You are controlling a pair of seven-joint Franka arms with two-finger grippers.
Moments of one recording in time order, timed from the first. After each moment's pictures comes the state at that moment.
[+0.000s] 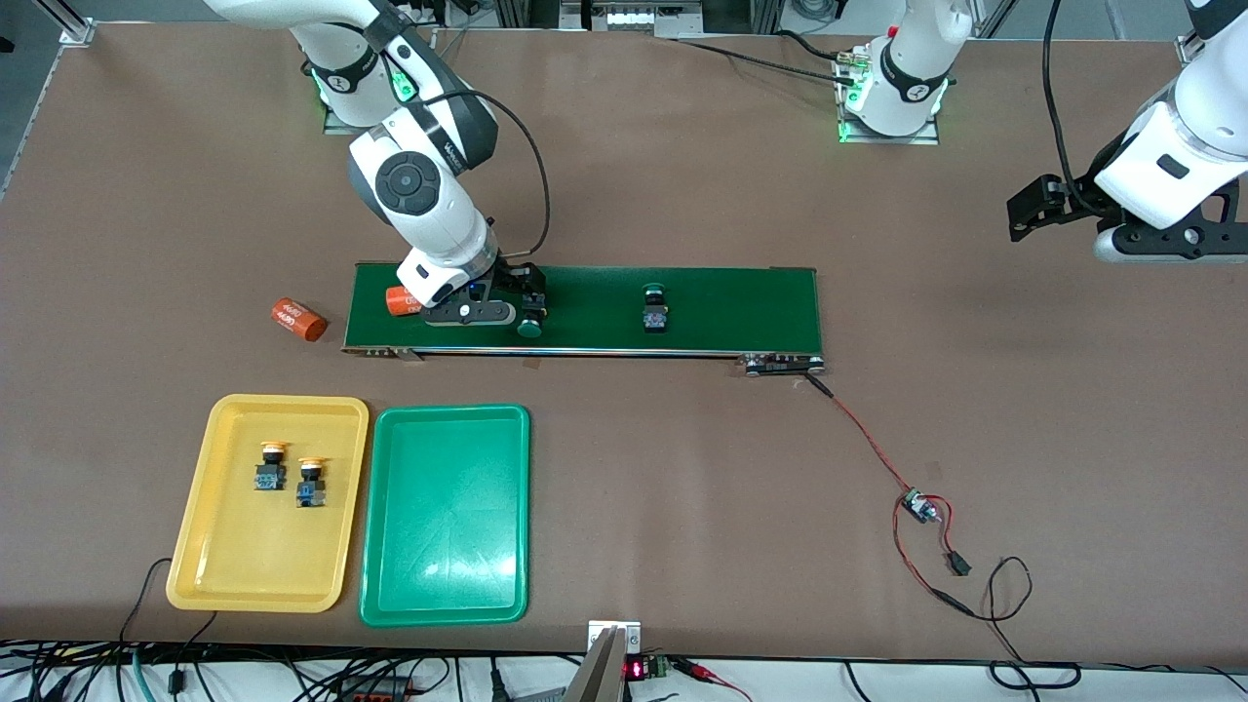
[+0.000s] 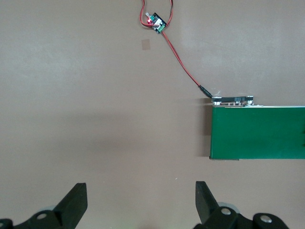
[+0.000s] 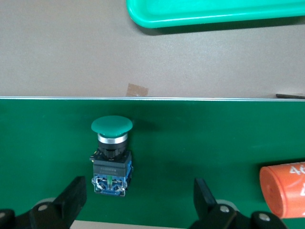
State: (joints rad) left arm -0.05 -0.01 -0.06 -1.63 0.04 1.53 -0.11; right arm 0.04 0.35 0.55 -2.06 -0.13 2.38 0.66
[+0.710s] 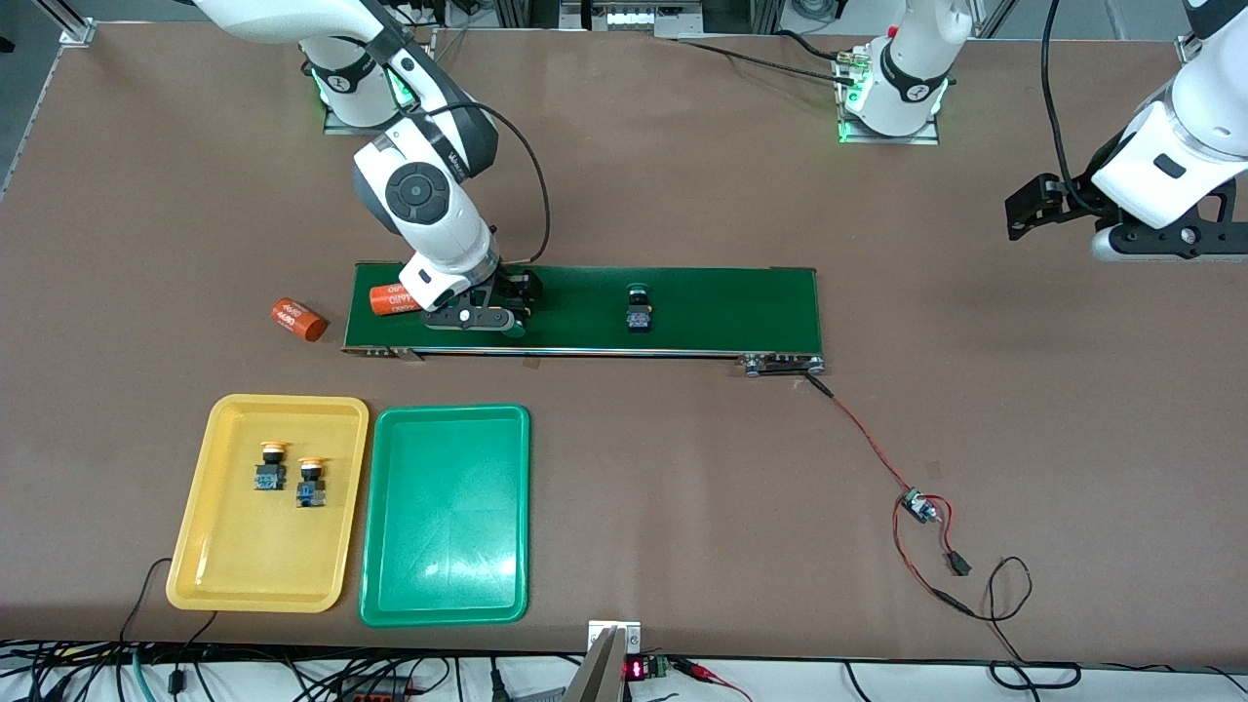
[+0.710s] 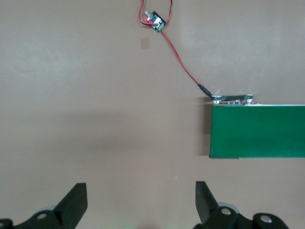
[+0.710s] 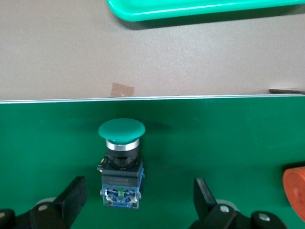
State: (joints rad) left arm -0.05 -0.01 -0.06 -1.63 0.04 1.53 -0.11; right arm 0.04 0.39 0.55 -2.06 -0.20 2.37 0.74
